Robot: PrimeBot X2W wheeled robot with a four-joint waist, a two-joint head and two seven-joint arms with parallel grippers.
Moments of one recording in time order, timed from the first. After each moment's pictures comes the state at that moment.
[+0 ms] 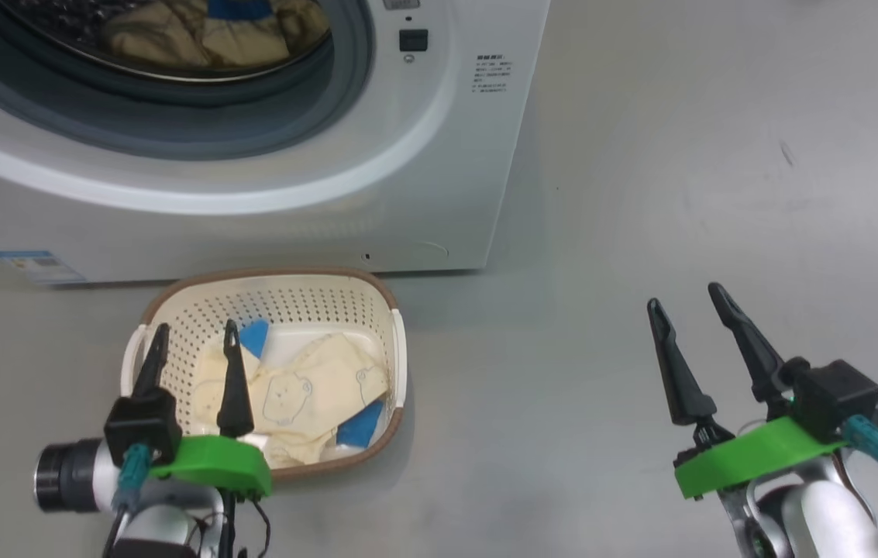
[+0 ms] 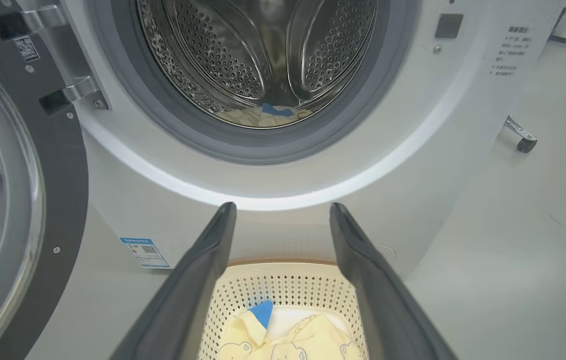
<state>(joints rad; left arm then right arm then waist) -0.20 0.20 -0.33 0.20 -0.26 0.21 -0.20 -0.01 -0.04 0.10 0.01 0.14 0.13 -0.21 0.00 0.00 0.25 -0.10</state>
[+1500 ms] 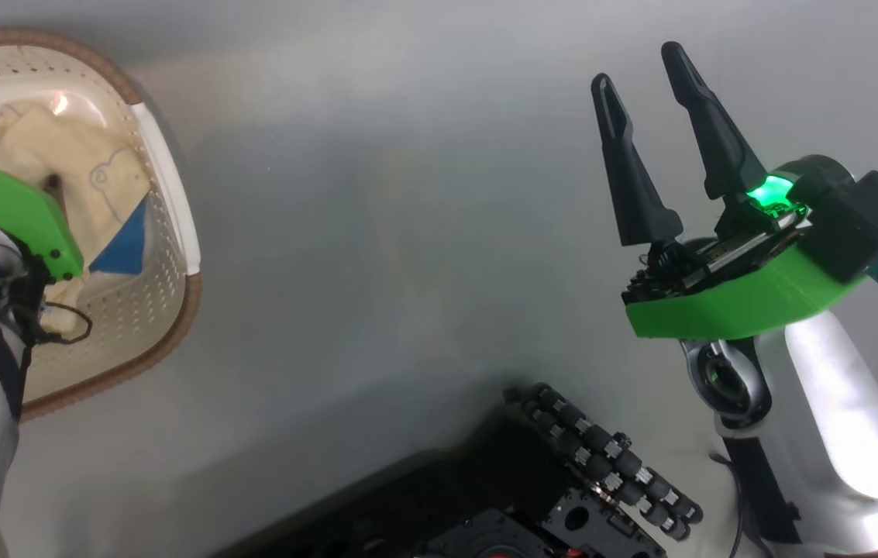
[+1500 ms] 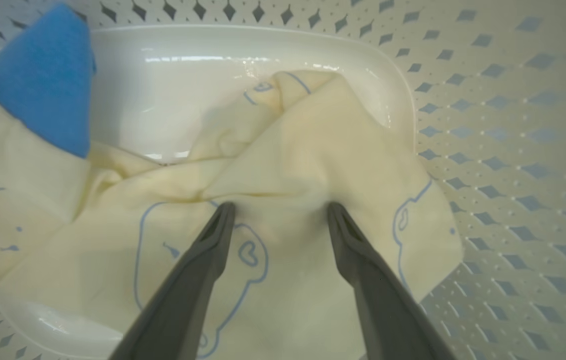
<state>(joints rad) -1.01 0.30 -0.29 1.14 -0.49 -0.11 0.17 -0.44 -0.04 0.27 -0.05 0.34 0.13 -0.25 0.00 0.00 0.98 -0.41</state>
